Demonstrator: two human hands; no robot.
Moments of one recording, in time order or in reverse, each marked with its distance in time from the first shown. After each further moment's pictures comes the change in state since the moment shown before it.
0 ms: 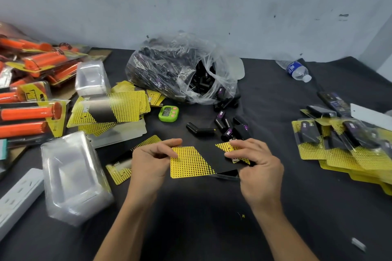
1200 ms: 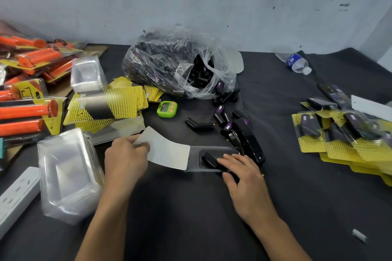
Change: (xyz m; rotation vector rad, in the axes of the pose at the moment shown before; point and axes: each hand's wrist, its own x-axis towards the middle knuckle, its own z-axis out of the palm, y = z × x) left_hand 0.028 0.001 -0.040 0.733 0.314 -0.202; right_hand -0.031 0.034 0.002 -0.453 -0.372 0.047
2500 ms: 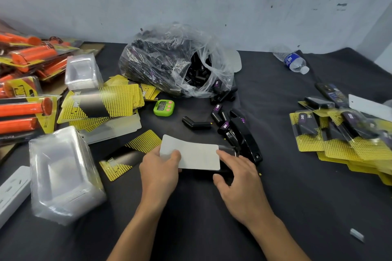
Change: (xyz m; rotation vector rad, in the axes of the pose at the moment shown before) left_hand -0.057 0.011 0.060 -0.326 -0.114 -0.065; right_hand -0.001 -0.003 0.002 -0.023 0.055 -0.039
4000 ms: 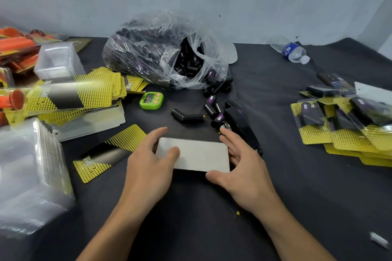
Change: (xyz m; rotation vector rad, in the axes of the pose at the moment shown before) left_hand 0.003 -0.011 0.006 0.205 -0.110 0.266; right_hand 0.020 0.021 -0.005 0.482 -0.136 0.214
